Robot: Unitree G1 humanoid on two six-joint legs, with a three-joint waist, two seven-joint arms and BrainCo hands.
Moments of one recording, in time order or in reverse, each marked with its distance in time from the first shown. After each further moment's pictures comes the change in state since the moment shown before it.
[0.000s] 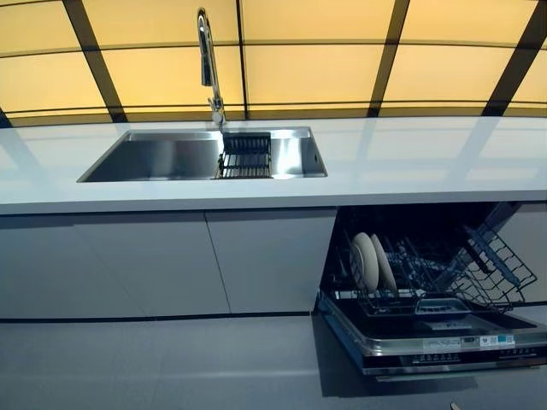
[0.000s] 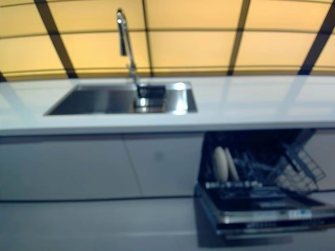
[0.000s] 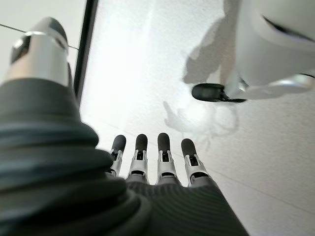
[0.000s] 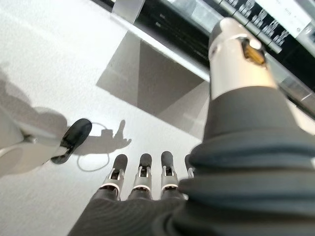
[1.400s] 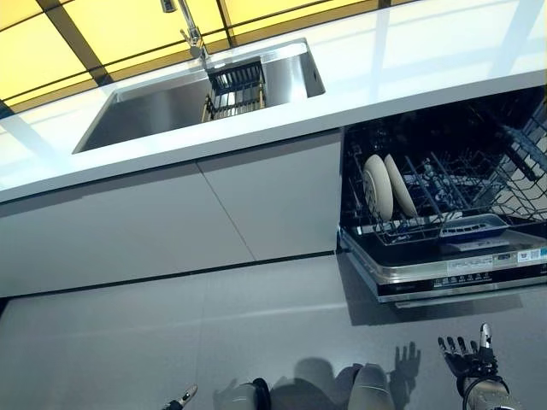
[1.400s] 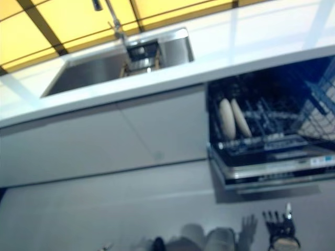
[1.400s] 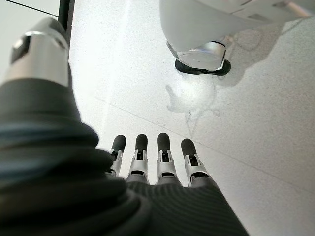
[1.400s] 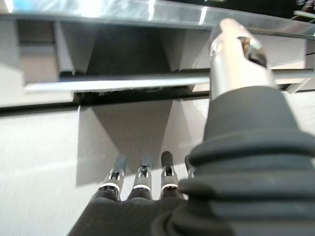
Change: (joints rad) left arm -0.021 -0.073 -0.004 -0.024 -0.124 -0.047 -0.022; right arm -0.198 -0.020 -0.065 -0.186 0.669 -0.135 0.081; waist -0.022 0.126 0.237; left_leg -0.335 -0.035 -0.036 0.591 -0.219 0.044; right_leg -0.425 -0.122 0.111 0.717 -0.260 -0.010
